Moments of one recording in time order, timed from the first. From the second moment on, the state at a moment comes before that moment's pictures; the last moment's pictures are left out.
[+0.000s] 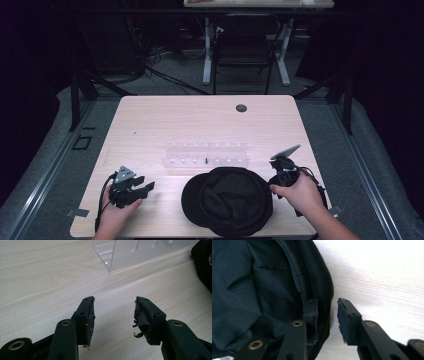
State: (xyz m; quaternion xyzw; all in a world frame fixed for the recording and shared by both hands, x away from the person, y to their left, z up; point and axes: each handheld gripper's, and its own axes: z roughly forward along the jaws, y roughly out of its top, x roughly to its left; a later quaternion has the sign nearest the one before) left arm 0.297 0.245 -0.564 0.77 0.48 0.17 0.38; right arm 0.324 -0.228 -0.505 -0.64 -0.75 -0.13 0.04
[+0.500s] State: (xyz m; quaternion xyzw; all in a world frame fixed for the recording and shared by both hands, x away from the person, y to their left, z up) left arm 0.297 0.245 -0.565 0.77 0.48 0.17 0.38; right arm 0.335 -0.229 -0.522 -0.66 -0.73 -0.12 0.09
